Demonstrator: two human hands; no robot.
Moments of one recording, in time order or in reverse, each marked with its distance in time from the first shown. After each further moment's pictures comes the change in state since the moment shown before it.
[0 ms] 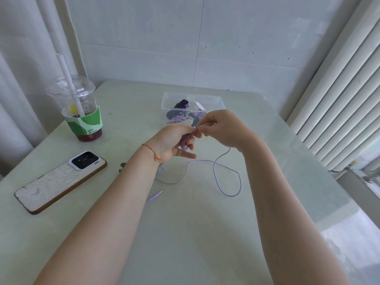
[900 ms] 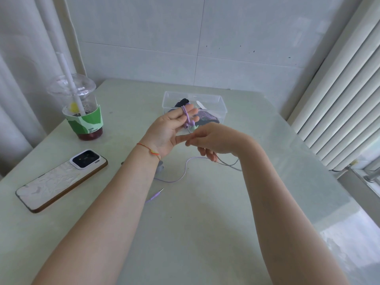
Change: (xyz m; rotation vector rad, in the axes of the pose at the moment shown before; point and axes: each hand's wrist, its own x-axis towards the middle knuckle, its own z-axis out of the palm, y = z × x) left_hand 0.000 -0.001 -0.011 -0.271 0.014 0.311; right_hand -0.008 -0.011 0.012 0.016 -0.385 0.092
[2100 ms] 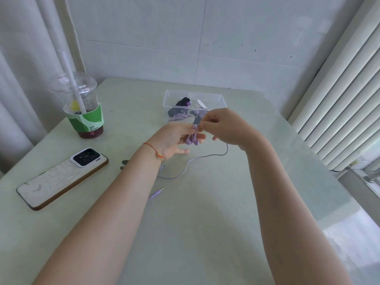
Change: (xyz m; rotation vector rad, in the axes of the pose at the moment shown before) left_hand -0.003 -0.008 0.005 0.338 -0.001 -0.264; right_hand -0.001 0.006 -0.015 0.041 0.351 -0.032
